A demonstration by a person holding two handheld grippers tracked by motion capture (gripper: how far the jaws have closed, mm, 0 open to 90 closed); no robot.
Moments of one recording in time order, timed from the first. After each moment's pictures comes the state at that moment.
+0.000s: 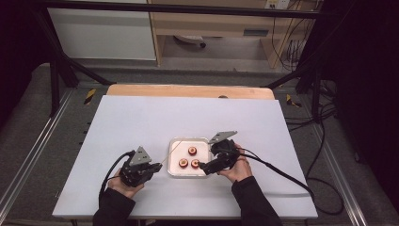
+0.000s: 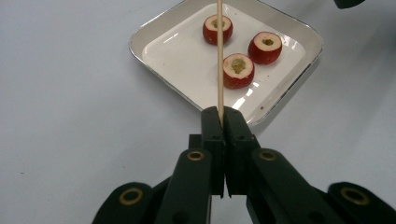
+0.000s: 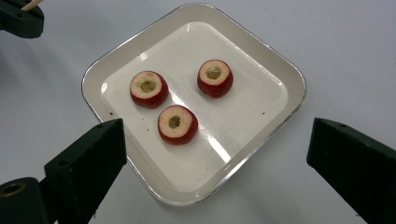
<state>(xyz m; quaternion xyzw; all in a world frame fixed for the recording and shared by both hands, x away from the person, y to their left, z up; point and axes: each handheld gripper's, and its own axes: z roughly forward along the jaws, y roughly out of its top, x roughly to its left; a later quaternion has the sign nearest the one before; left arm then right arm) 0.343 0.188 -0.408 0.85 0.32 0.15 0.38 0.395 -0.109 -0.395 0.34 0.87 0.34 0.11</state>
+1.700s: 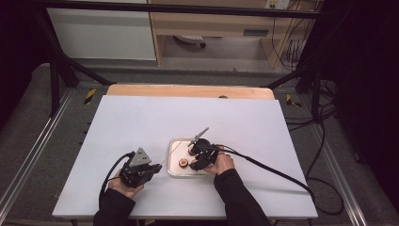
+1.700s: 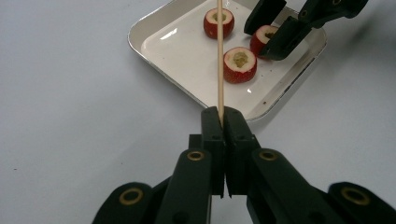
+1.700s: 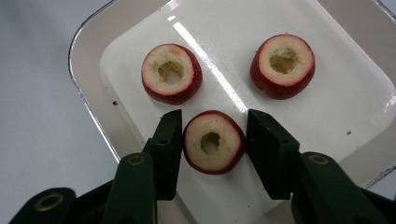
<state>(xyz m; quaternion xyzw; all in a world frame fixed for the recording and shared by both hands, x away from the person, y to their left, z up) 0.344 0.188 -0.414 0.85 0.32 0.14 0.38 0.423 -0.058 -0.425 0.30 0.92 0.24 0.03</state>
